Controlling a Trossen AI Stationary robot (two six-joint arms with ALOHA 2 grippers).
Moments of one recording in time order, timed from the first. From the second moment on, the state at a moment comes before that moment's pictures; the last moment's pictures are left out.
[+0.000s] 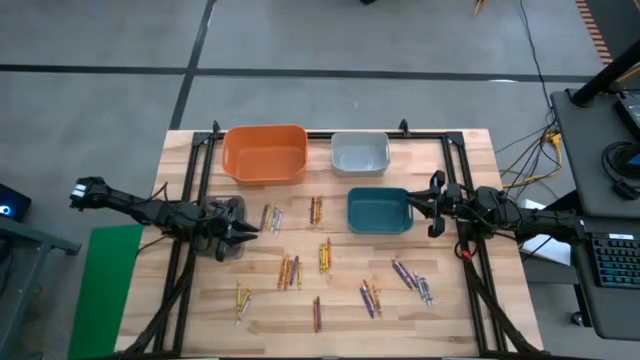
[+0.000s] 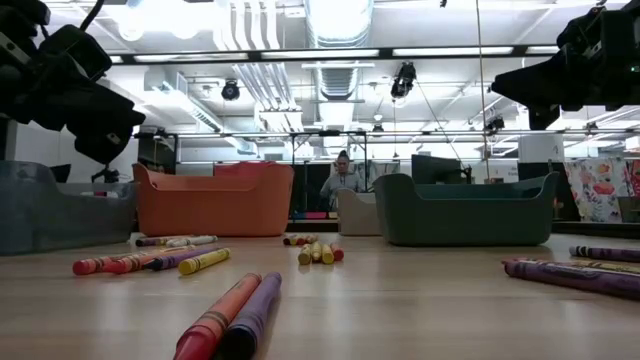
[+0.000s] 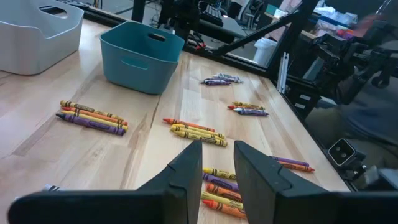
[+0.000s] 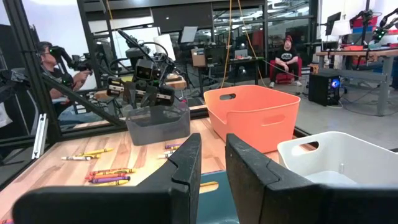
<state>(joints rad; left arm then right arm) -0.28 0.28 0.04 0.04 -0.17 -0.38 -0.12 0.04 0.01 0.11 0.05 0.09</state>
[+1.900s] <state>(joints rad) -0.27 0.66 0.04 1.08 -0.31 -0.17 -0.11 0.19 0.08 0.19 0.11 0.58</state>
